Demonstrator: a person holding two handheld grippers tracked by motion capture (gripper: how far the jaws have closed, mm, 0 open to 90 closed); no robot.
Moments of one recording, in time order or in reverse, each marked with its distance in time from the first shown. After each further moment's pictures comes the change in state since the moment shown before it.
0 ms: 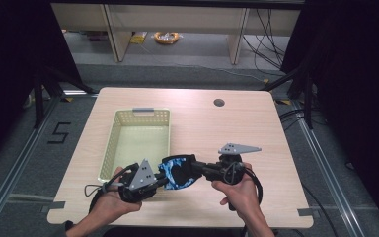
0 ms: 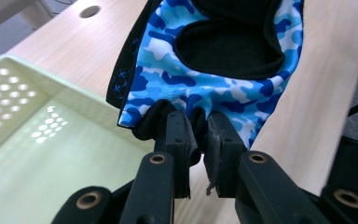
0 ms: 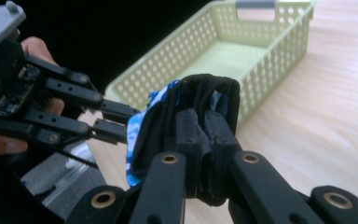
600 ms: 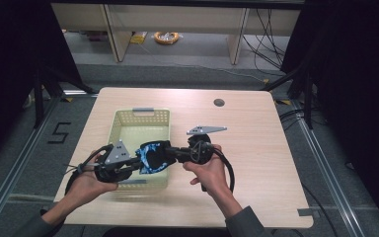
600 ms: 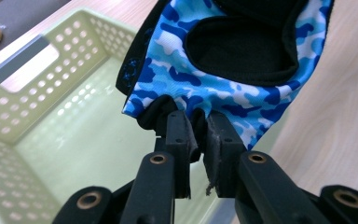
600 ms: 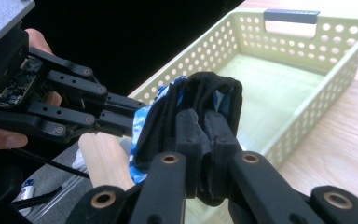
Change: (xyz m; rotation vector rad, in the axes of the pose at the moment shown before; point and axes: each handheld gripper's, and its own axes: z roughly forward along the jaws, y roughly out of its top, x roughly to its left) left arm 0.069 -0.020 -0.022 0.084 0.063 -0.072; right arm 0.011 0.044 0.072 0.045 0.031 -0.008
